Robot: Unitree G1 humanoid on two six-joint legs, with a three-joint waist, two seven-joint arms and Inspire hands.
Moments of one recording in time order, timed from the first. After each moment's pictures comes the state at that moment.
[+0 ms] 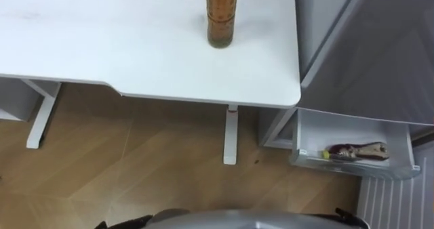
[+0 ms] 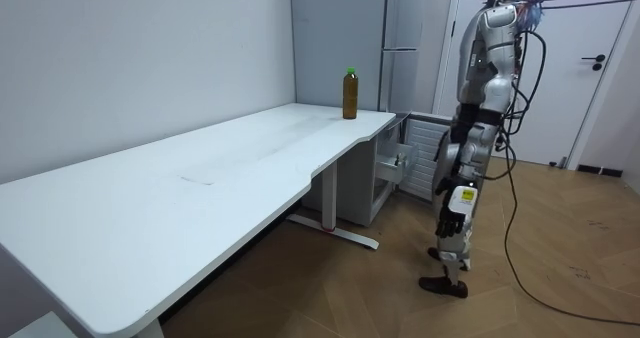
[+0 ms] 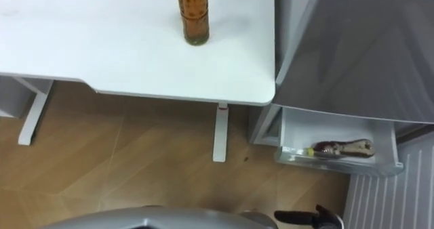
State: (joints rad) left arm 0.22 0.18 0.10 1.16 -0.51 -0.01 0.09; right arm 0.11 -0.25 0.02 1.29 0.36 -0.02 -0.08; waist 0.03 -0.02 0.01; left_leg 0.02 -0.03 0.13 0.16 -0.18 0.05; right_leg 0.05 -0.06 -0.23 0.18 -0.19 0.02
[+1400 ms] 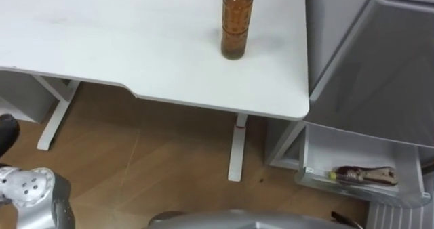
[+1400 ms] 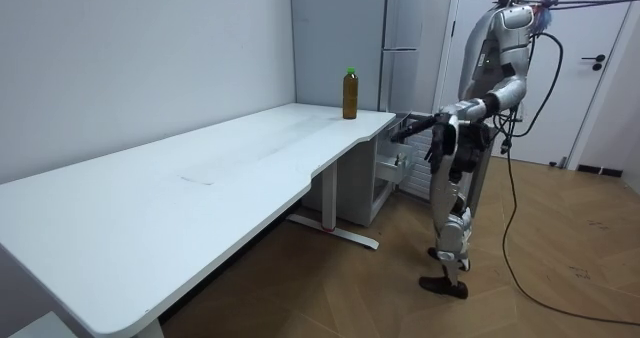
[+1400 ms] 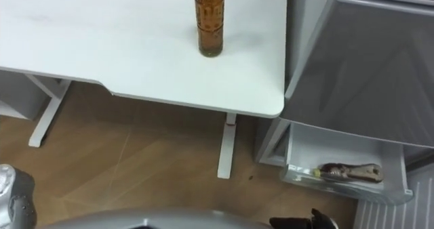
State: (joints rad) left arm 0.27 0.18 0.38 0.07 -0.25 -0.23 0.90; right arm 0.16 -0.22 -0.03 1.24 0.26 -0.04 -0.08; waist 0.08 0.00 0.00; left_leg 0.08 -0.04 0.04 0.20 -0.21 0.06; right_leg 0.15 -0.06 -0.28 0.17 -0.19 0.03
